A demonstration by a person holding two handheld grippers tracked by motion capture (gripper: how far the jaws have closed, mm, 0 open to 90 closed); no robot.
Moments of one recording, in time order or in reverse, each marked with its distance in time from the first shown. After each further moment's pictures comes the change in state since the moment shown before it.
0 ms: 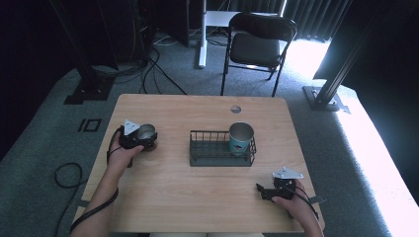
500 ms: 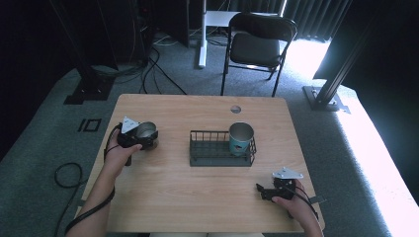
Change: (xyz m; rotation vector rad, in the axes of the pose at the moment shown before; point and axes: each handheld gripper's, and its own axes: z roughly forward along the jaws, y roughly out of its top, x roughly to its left) left arm -0.010 0.021 -0.019 -0.019 -0.064 0.031; right arm 0.000 0.000 0.000 0.001 -0.002 -0.001
